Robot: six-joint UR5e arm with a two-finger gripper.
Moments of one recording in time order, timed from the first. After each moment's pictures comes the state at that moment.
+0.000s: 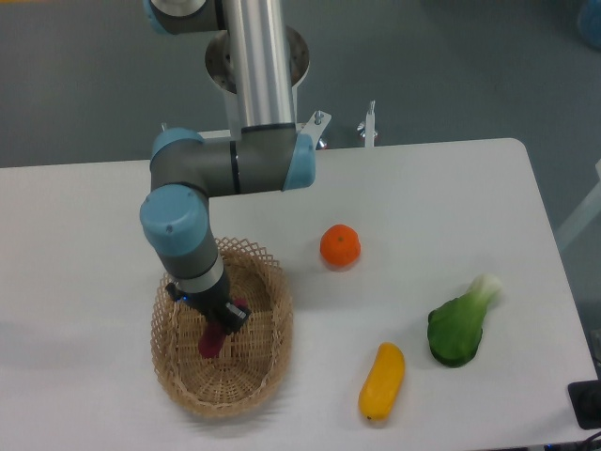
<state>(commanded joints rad) 2.18 -1.94 -1.71 -0.85 1.64 0.82</state>
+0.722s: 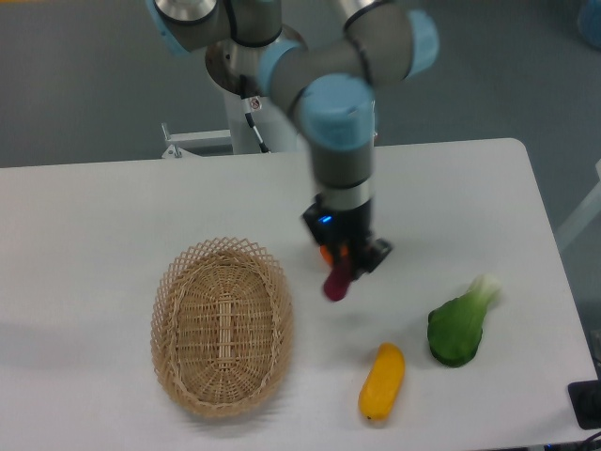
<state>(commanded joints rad) 2.64 -1.76 -1.70 -1.06 1.53 1.42</state>
